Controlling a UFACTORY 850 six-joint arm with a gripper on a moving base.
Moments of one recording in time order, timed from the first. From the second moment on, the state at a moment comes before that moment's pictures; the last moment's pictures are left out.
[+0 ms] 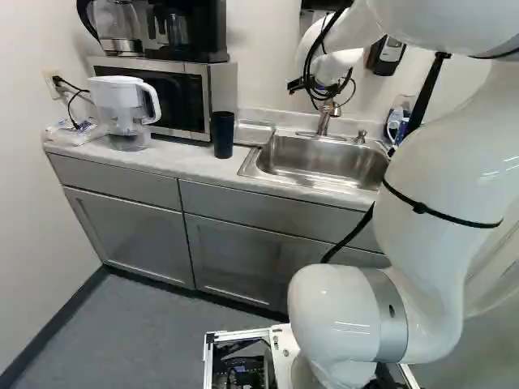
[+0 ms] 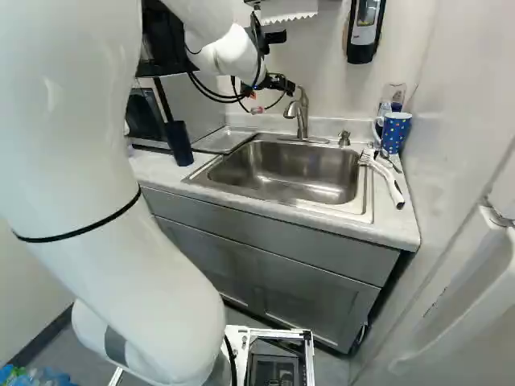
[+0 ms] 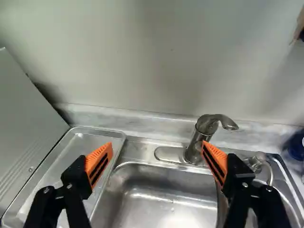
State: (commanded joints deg) arm -11.1 -4.8 -67.7 0.0 2.3 0.0
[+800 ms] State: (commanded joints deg) arm -12.7 -8.3 -71.3 0.0 2.3 0.0
